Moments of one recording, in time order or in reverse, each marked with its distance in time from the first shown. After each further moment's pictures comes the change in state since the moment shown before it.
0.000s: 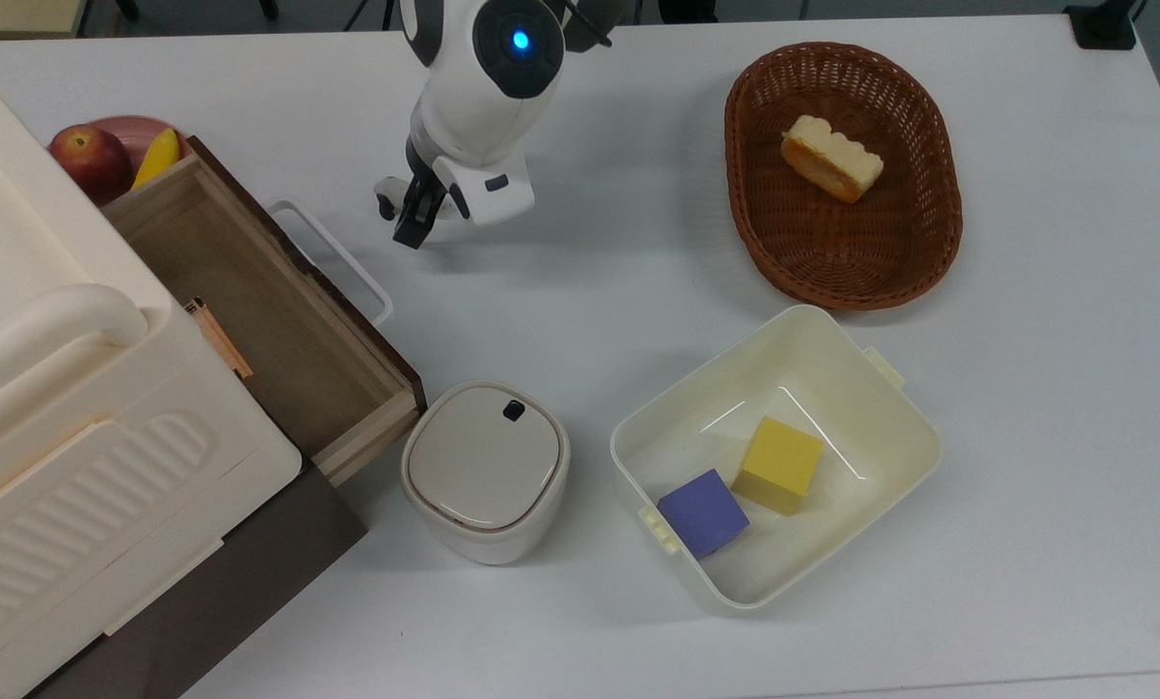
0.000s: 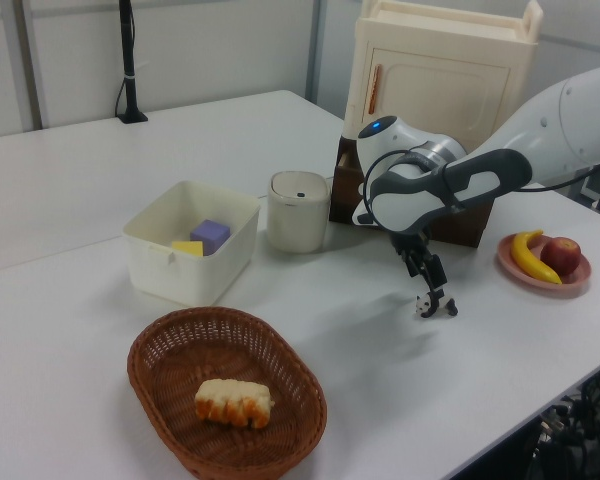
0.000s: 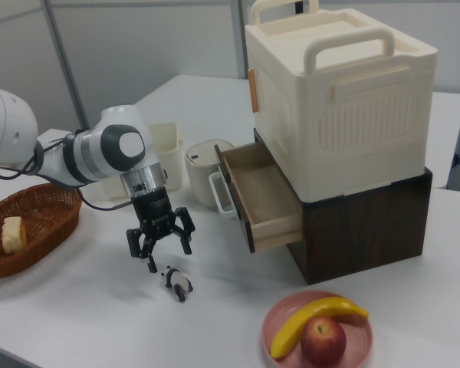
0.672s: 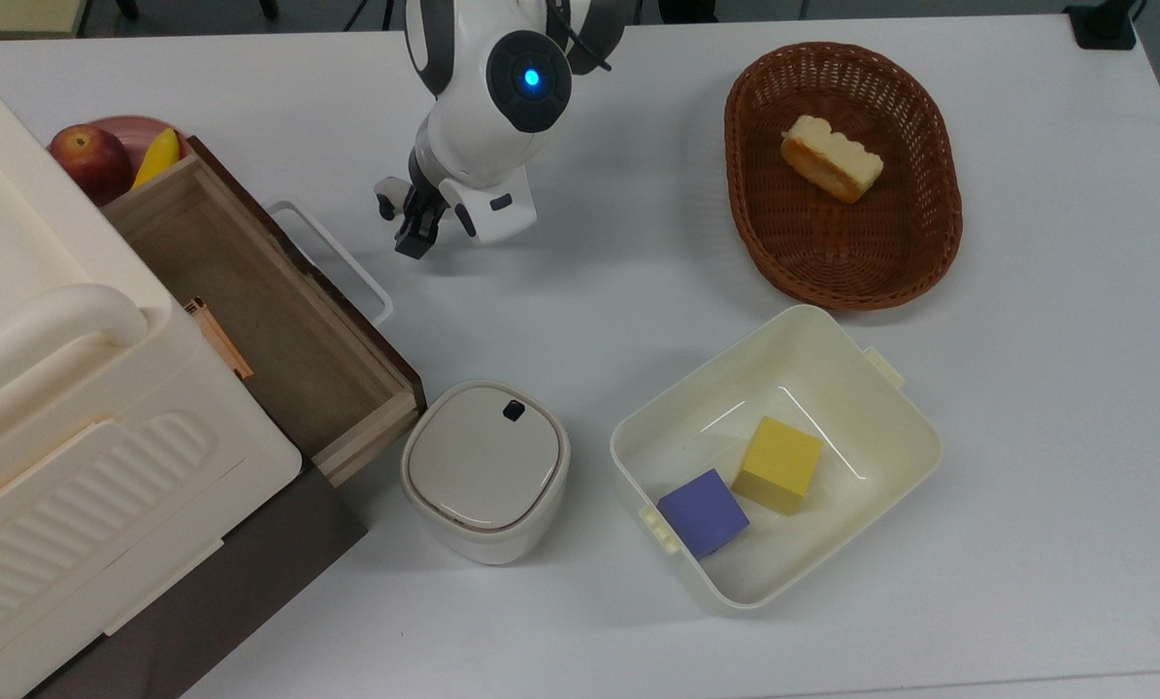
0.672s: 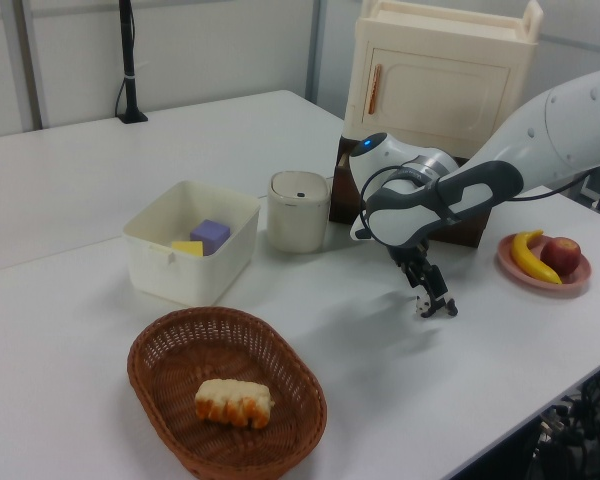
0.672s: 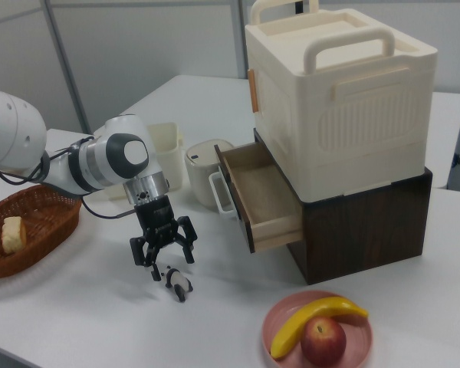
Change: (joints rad) arm 0.001 0.044 0.001 0.000 -0.042 0.000 0.001
